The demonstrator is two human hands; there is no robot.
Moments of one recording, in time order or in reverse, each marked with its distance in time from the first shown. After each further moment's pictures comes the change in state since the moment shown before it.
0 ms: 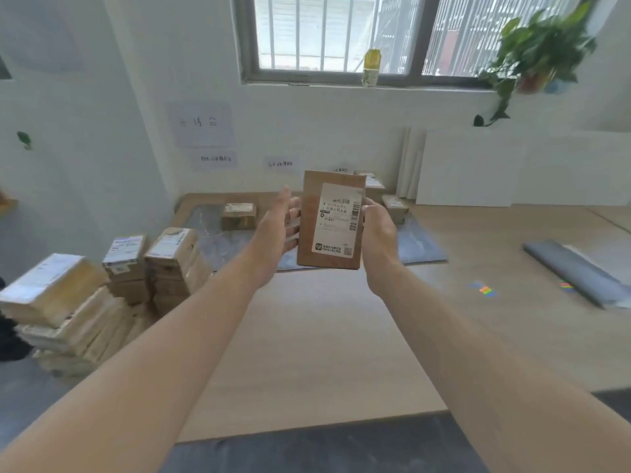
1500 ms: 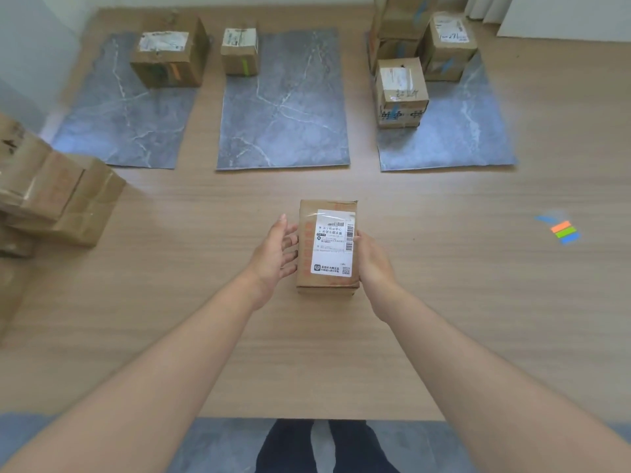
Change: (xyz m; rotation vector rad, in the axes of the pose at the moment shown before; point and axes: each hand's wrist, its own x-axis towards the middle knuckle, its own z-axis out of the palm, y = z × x) left_hand 0.213 -0.318 0.109 -0.027 0.259 -0.711; right_hand 0.219 0.290 -0.150 -0.384 -0.222 0.705
